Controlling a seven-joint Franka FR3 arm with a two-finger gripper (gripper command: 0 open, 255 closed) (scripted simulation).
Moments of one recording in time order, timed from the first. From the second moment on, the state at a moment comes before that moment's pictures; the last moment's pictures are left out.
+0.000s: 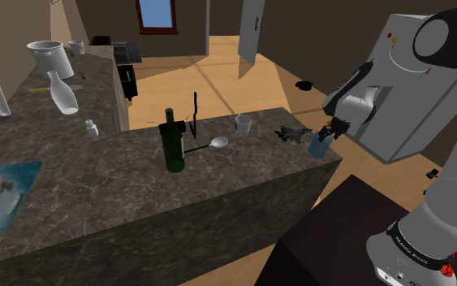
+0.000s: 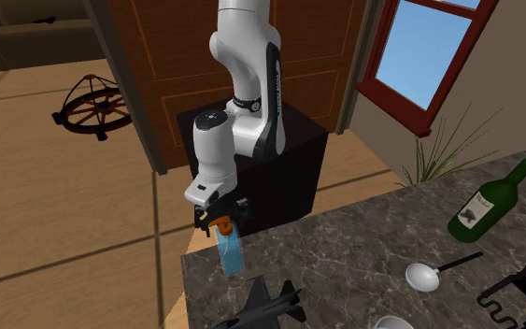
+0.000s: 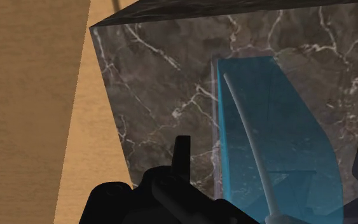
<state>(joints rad) -0.36 0.46 -0.27 -2.27 0.47 2.87 -0.69</state>
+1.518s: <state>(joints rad) -0.28 0.35 -0.36 -2.30 0.37 2.78 -0.61</state>
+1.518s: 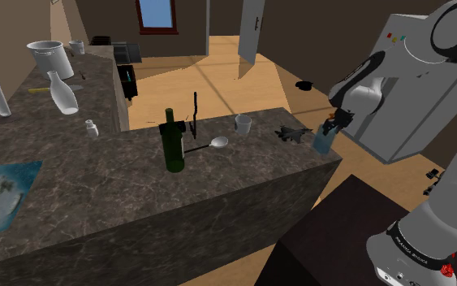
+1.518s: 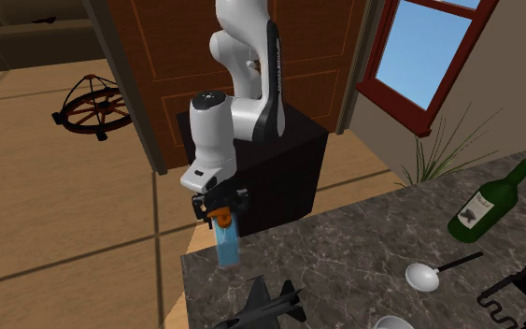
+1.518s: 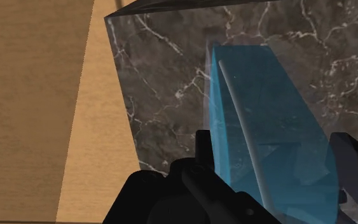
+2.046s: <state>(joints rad) -0.23 0.25 -0.43 -2.30 0.27 2.69 -0.53</state>
